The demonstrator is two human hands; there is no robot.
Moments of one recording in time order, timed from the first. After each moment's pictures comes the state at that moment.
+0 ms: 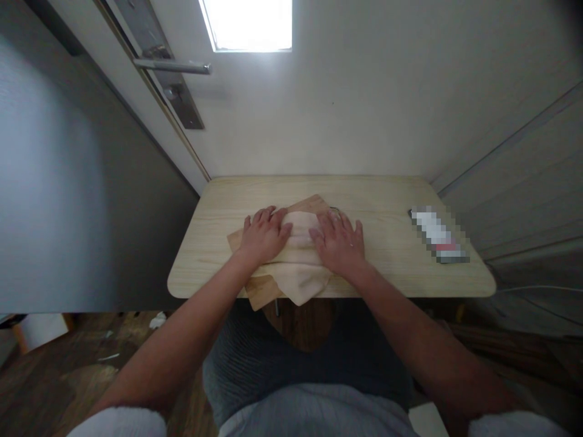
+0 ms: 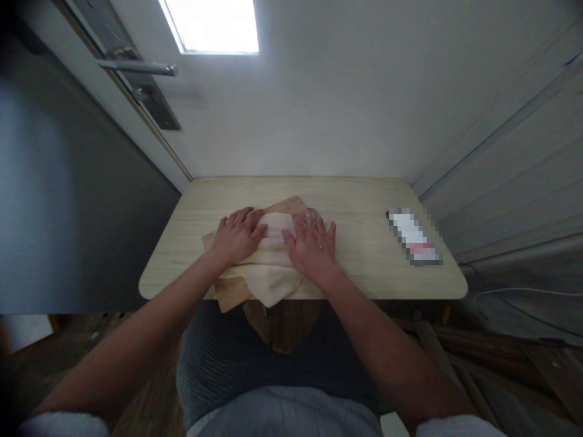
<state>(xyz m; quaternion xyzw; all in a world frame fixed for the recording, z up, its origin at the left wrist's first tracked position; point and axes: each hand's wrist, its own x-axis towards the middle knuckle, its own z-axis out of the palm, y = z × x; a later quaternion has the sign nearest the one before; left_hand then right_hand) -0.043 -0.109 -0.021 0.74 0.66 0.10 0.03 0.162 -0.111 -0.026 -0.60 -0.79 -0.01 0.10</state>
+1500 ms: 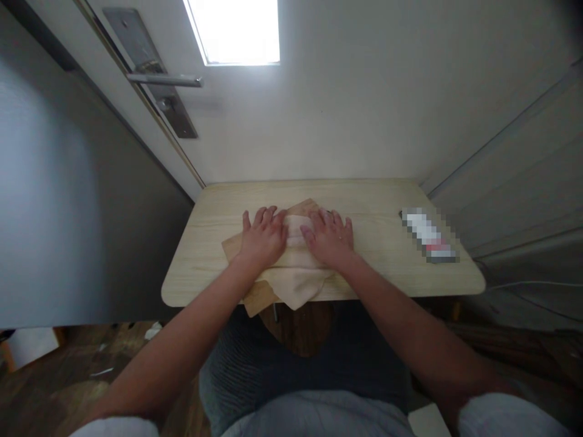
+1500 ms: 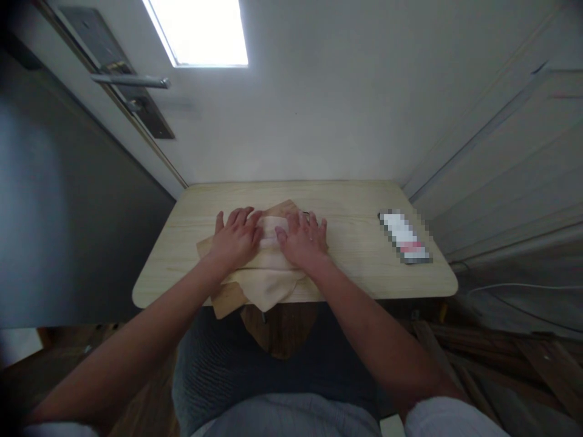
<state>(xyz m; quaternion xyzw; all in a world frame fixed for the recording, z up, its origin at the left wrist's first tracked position) -0.027 -0.112 -0.006 0.76 0.64 0.10 -0.03 0.154 -0.089 -0.024 -0.61 -0.78 0.01 0.10</state>
